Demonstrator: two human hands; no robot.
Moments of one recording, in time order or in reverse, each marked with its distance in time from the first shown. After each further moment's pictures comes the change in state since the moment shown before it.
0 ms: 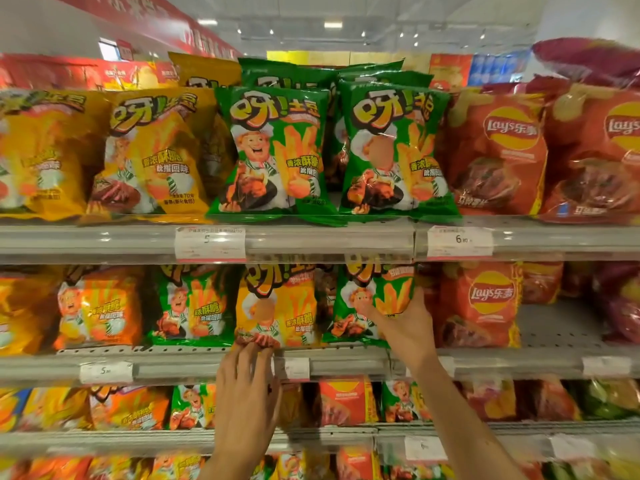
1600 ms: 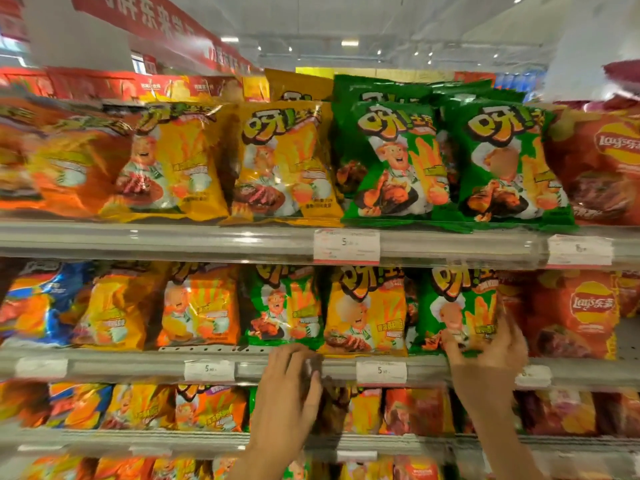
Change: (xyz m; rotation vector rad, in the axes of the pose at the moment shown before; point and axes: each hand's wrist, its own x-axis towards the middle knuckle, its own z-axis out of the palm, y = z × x) left_hand 0.002 -0.108 -0.047 -0.526 0.048 0.056; right_hand -0.079 -0.012 0.074 -0.289 0.471 -0.035
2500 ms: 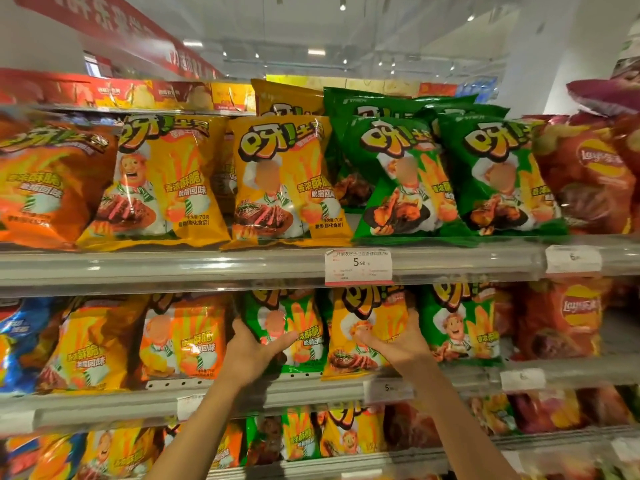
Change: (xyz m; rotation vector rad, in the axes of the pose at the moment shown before) left_hand 0.111 -0.076 -0.036 -0.362 -0.310 -0.633; right_hand 0.001 -0.069 0.078 0.291 -0.622 0.160
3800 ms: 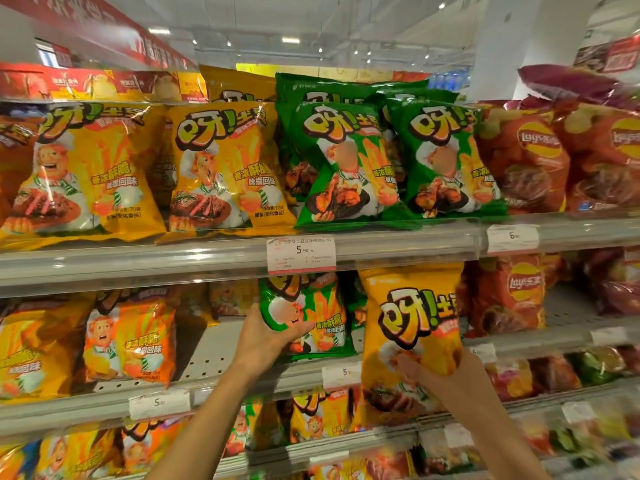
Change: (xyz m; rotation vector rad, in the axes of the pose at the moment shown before) left_hand -0.014 0.040 0.077 -0.248 -0.031 0.180; right_hand -0.100 0.023 -0.109 0.100 0.132 -0.004
